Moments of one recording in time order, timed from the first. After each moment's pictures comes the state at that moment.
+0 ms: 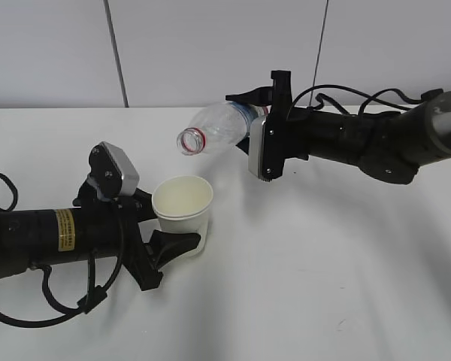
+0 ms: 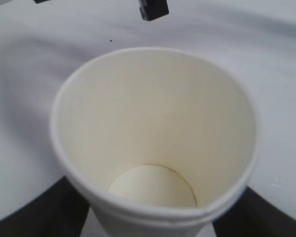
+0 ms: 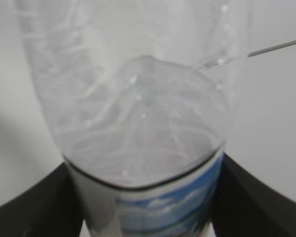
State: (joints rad) left arm -0.33 1.97 -0.64 0.88 -0.92 -0.26; right arm 0.23 2.15 -1.24 -0.81 -0.82 -0.79
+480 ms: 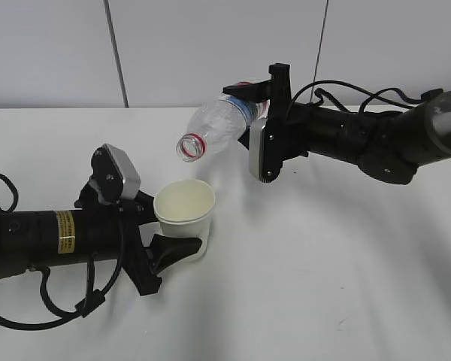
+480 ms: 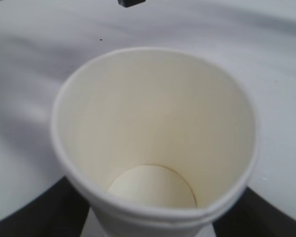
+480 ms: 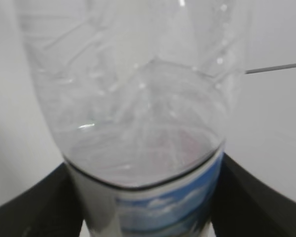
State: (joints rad) left arm -0.33 1.97 -0.64 0.91 -0.92 -0.26; right arm 0.23 2.15 -1.24 -0.78 -0.88 -0.95
